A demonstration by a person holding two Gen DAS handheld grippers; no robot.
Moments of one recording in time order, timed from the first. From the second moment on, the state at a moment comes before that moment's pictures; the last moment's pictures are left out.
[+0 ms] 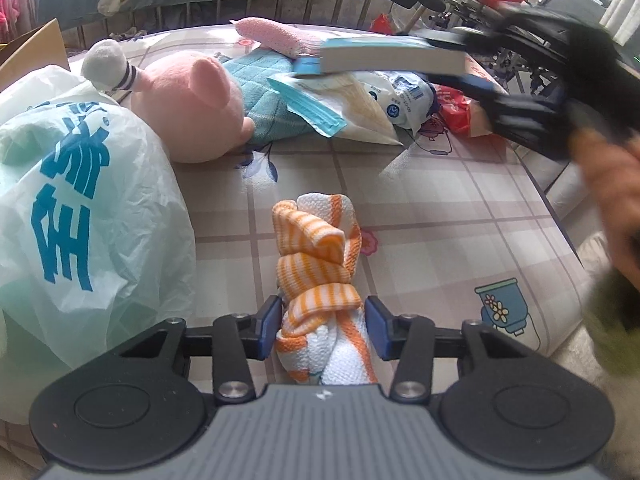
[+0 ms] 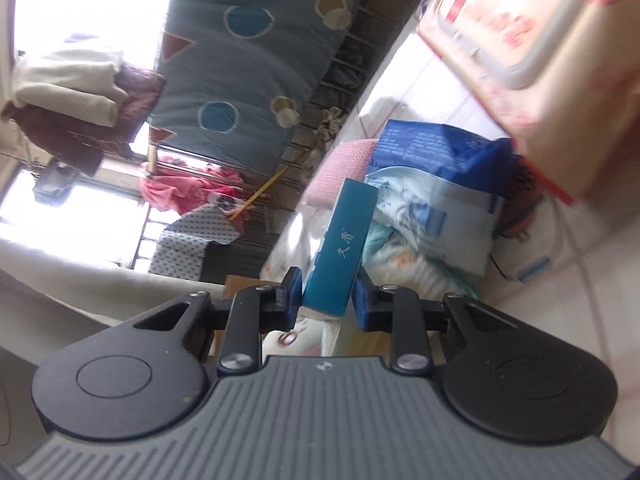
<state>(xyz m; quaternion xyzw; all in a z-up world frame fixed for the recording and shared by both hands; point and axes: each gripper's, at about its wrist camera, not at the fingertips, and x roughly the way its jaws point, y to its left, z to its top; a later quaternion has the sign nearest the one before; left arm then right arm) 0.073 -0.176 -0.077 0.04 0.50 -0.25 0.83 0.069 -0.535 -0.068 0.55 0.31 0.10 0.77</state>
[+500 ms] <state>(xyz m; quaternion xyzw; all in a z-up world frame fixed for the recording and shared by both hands) 0.062 -0.184 -0.077 0.04 0.50 -0.23 0.83 -0.092 -0.527 -0.110 0.54 0.38 0.05 0.75</state>
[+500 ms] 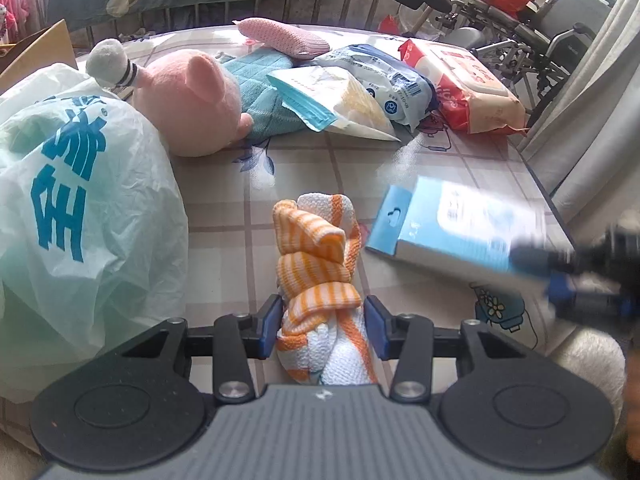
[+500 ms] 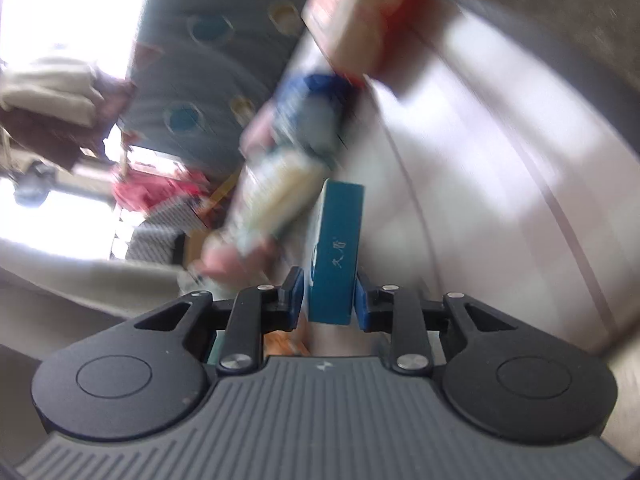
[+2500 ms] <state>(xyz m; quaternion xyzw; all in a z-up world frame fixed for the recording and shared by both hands) 0.030 -0.125 0.006 -0.02 0.44 -0.26 0.86 -0.032 -0.440 0.013 0.22 0.41 0.21 0.86</state>
